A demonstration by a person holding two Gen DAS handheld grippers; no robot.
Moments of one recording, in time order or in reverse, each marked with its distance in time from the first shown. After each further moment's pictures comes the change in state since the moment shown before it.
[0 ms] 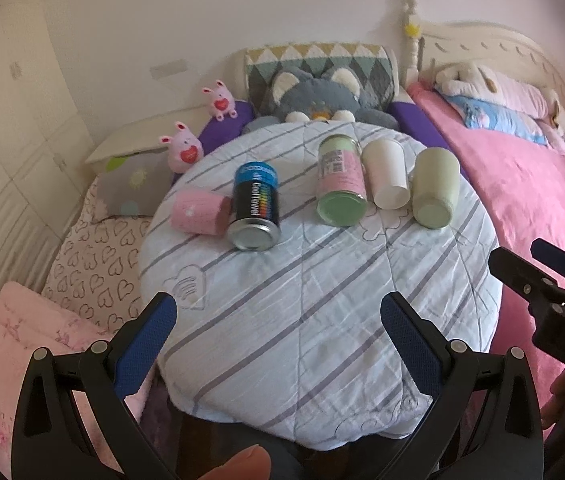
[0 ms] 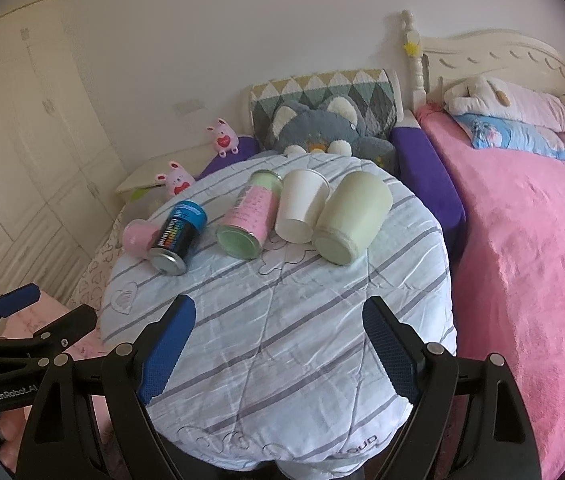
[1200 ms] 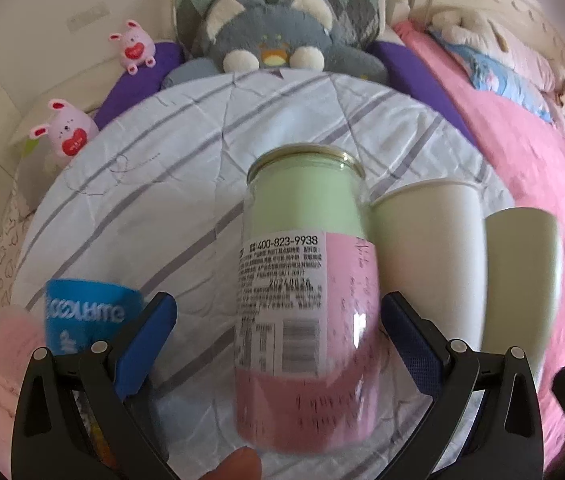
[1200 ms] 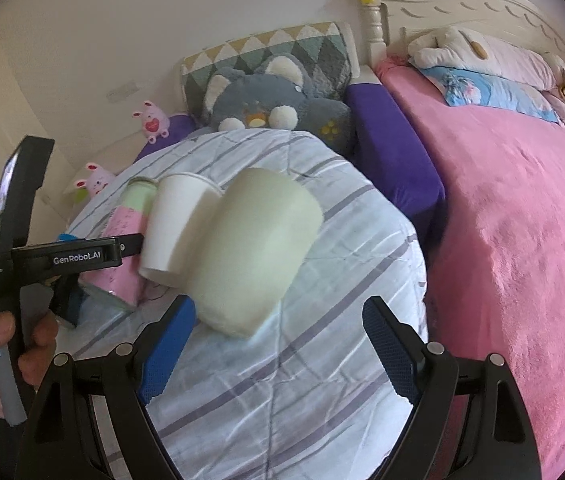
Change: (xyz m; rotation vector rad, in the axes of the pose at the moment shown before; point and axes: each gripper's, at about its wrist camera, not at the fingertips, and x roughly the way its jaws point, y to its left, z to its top) left arm 0.240 -0.057 0.127 0.056 0.277 -0.158; right arm 0.106 -0.086 0.057 0.123 0.121 -0.115
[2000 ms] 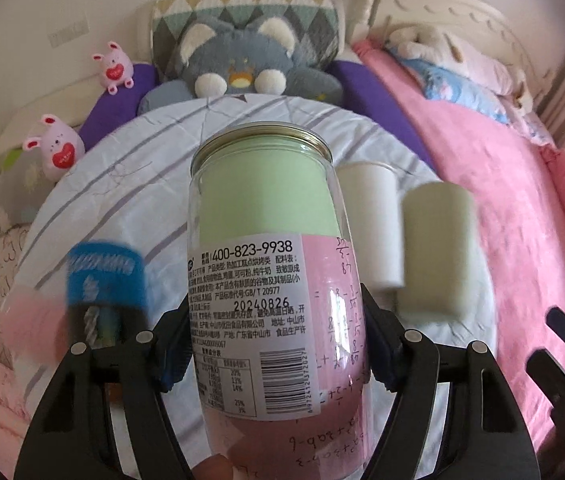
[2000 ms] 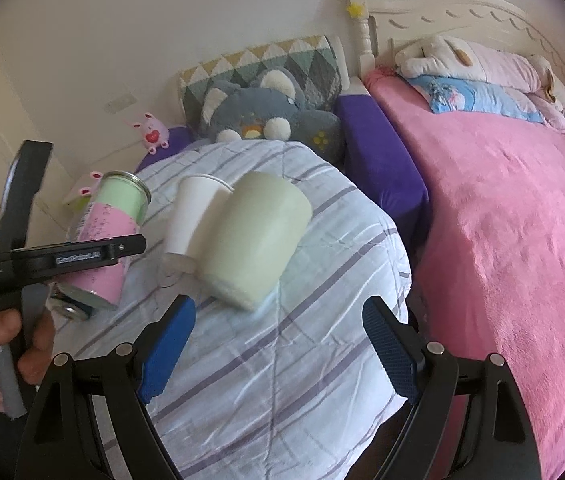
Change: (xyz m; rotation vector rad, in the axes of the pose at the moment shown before) left arm -0.075 0.003 -0.037 0.040 -0.088 -0.126; right arm -0.047 0.011 -0.020 -0.001 -0.063 -0.001
